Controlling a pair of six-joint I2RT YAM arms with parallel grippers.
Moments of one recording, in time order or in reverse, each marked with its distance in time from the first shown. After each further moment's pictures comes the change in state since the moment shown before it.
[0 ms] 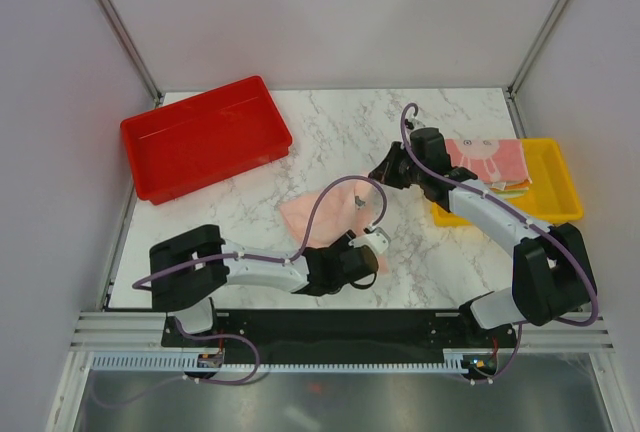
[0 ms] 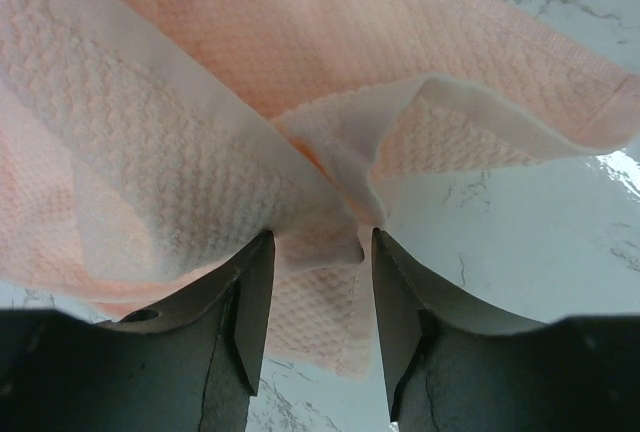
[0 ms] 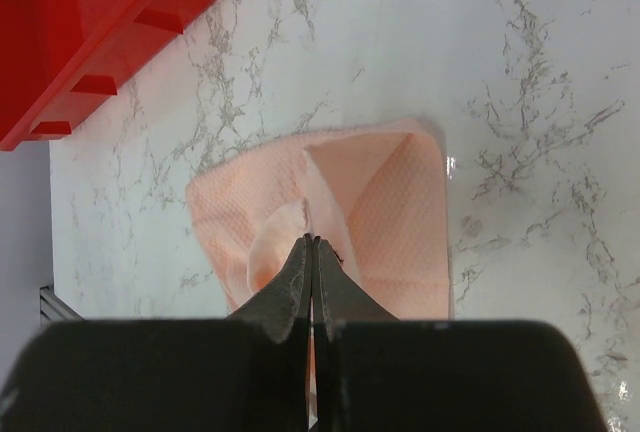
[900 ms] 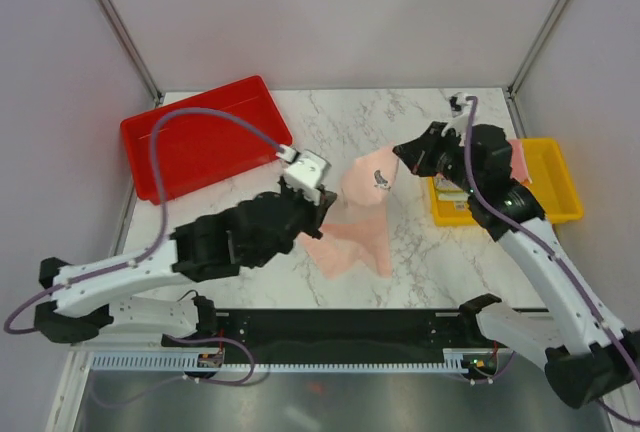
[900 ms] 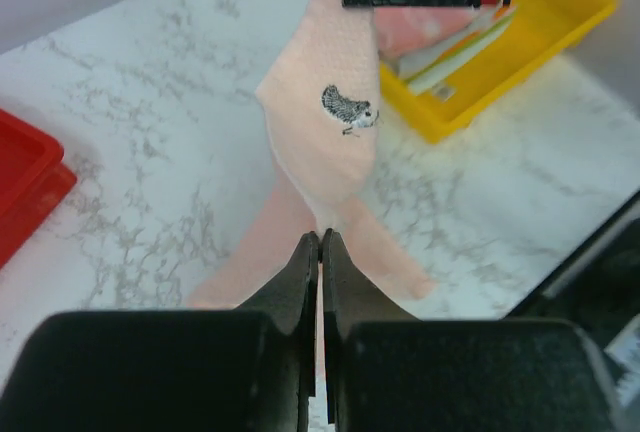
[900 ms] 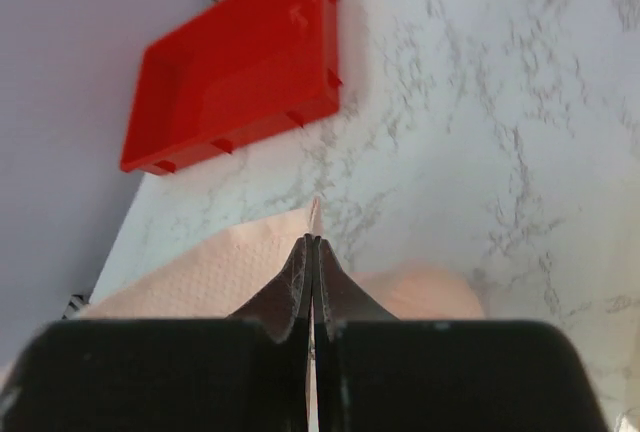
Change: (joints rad) left arm 0.000 -0.534 0.288 -0.280 -0.057 -0.052; right arm -0.018 -0.360 0.075 -0.164 0.020 -0.113
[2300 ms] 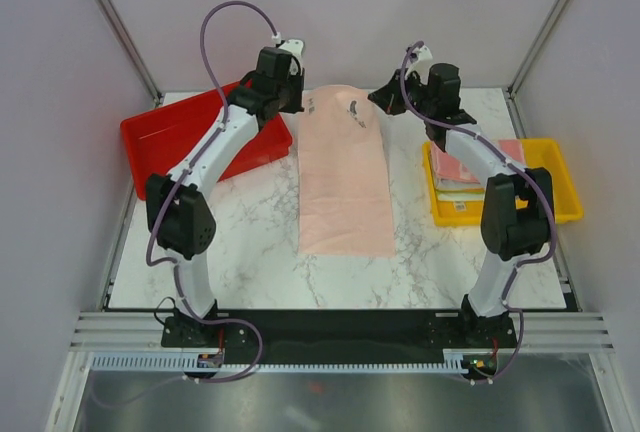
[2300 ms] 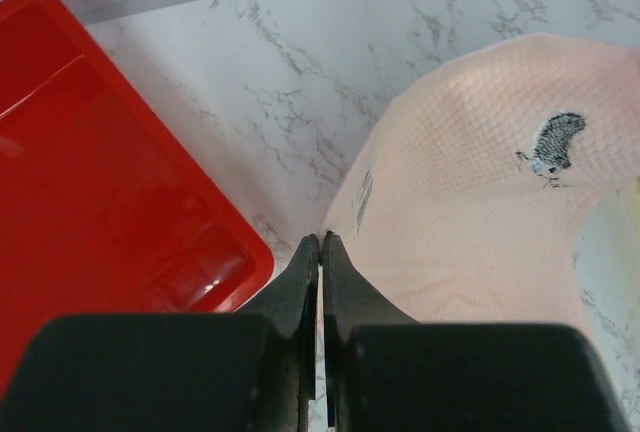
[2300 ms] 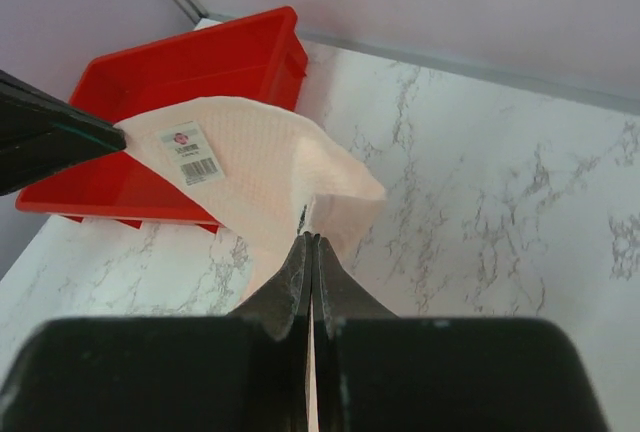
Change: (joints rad) left arm 0.883 0.782 0.726 -0.141 0.526 0.090; right arm -0.158 0.774 0.436 0.461 -0.303 -0.206
